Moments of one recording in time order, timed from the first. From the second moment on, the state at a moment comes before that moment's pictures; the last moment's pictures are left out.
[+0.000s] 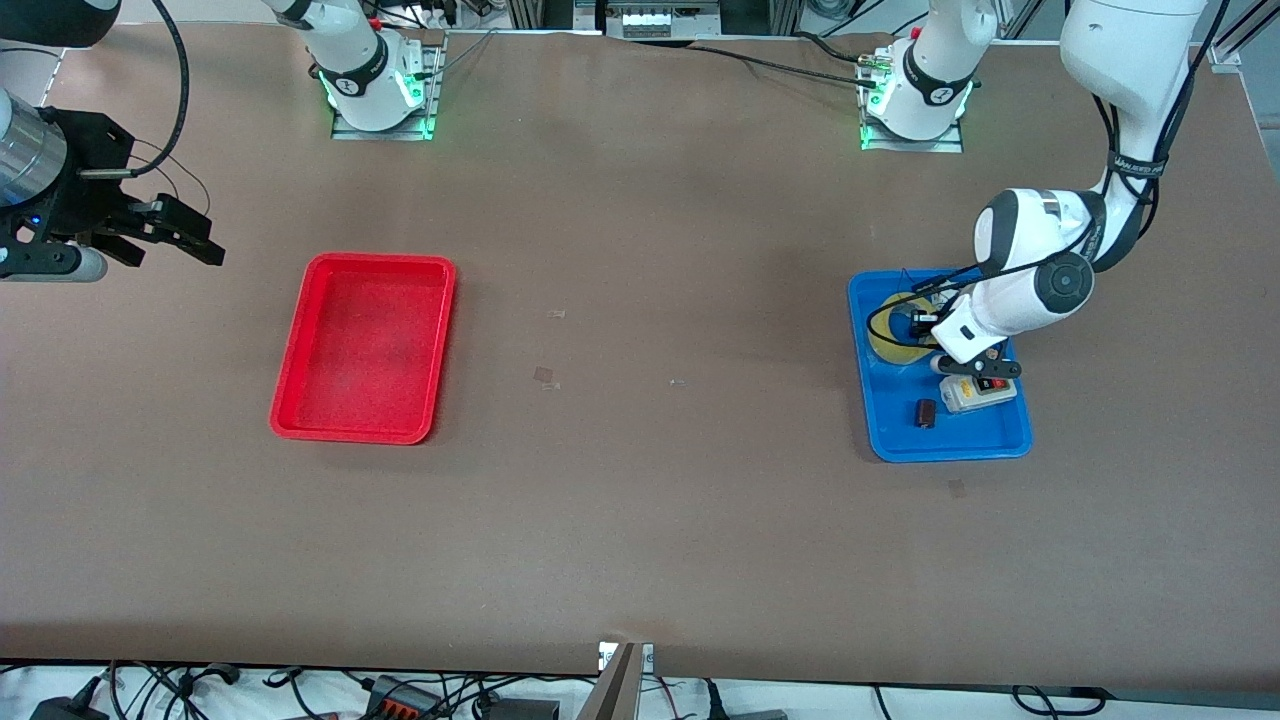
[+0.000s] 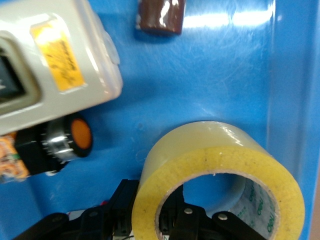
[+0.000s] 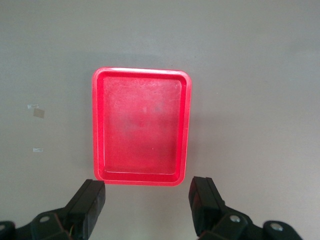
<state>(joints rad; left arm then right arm) -0.01 0.31 -0.05 -2.28 -0.04 2.40 0.03 0.00 0.01 0.05 -1.65 -0.02 1.61 0.06</state>
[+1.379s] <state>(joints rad) -0.37 0.53 -0.48 -1.84 0.19 2.30 -0.96 0.00 0.02 0.05 -1.65 -0.02 1.61 0.06</state>
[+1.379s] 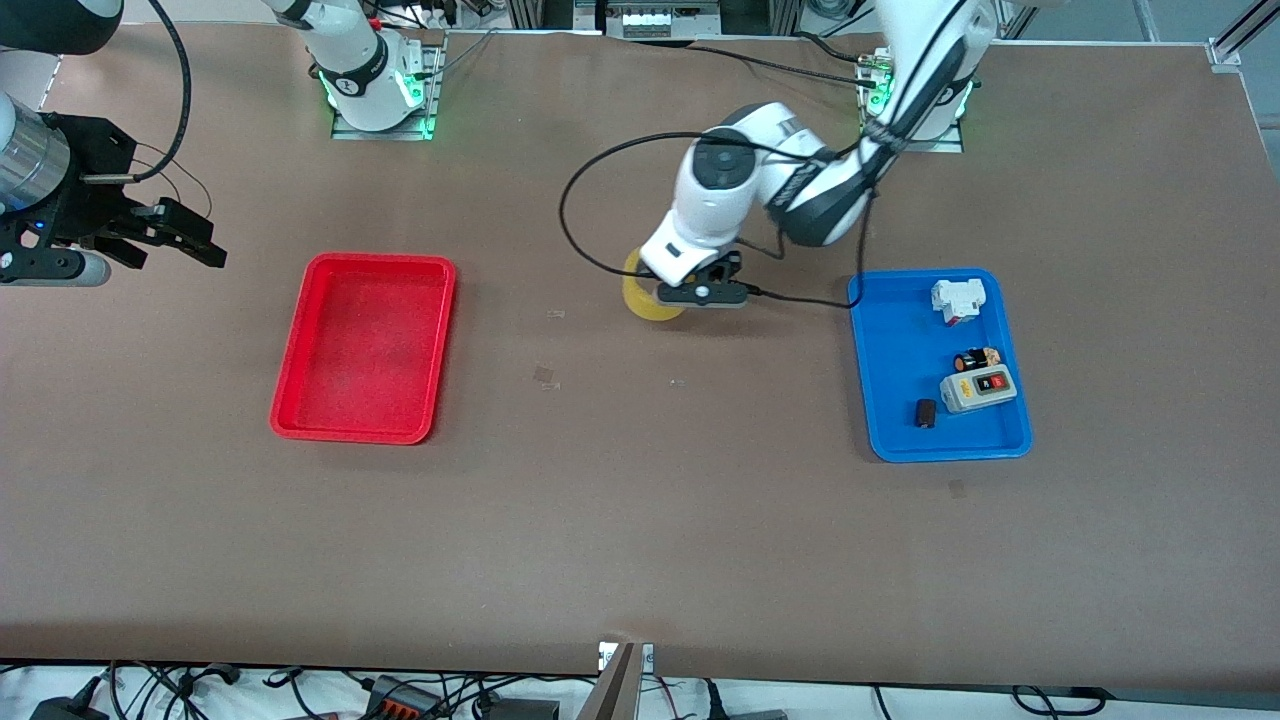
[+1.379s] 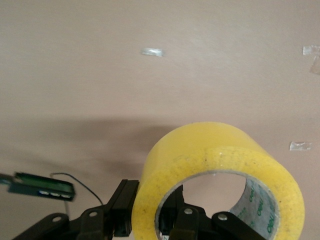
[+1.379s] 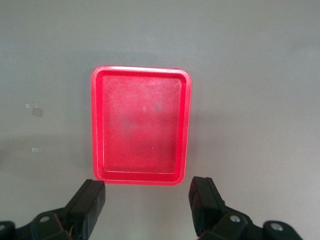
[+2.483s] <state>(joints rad) -0.57 0.91 -0.41 -1.40 0.28 2.30 -1.36 0.00 0.02 0.05 -1.65 -0.02 1.61 0.06</state>
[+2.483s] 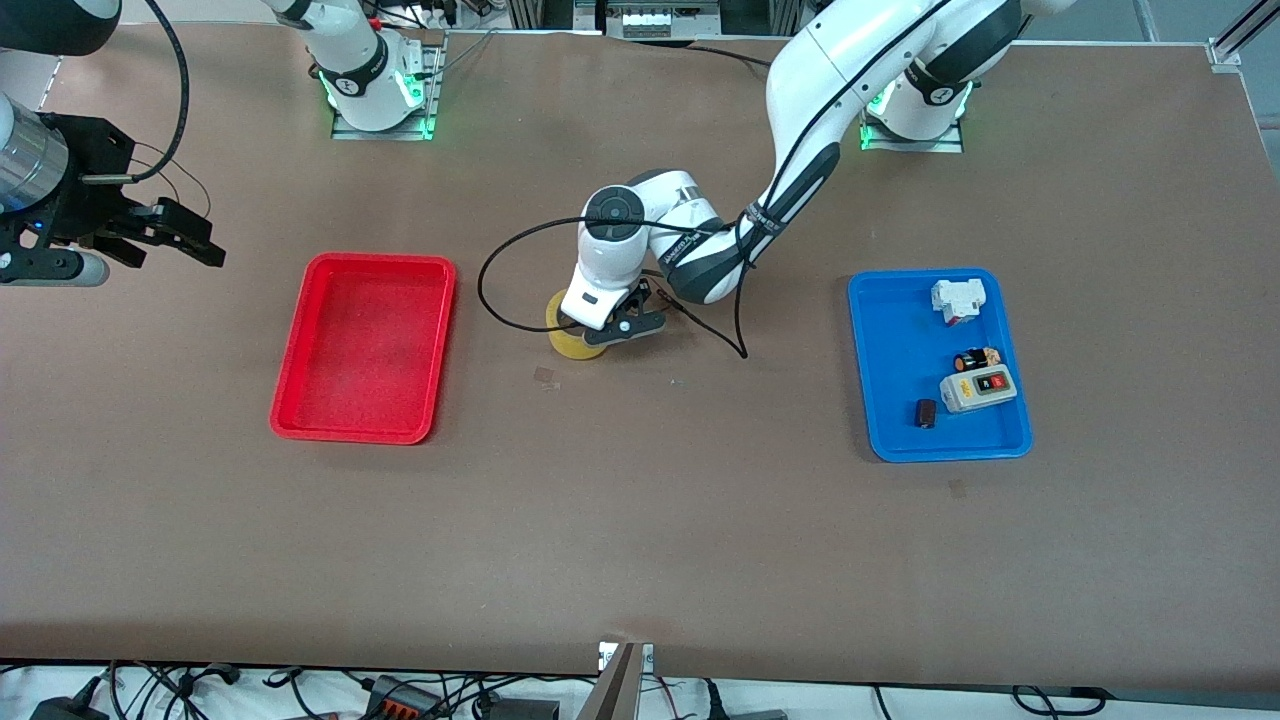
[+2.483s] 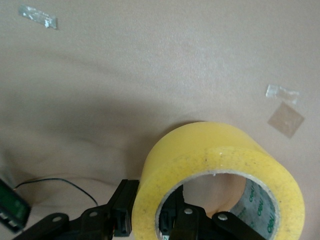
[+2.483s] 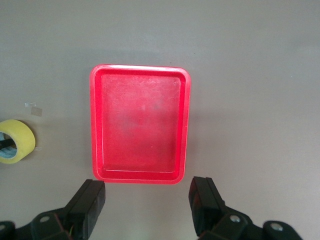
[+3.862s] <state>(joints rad) -0.30 0.61 -0.38 -1.30 0.29 1.71 -1.10 0.29 0.17 0.07 -1.68 -0.02 1.80 0.29</state>
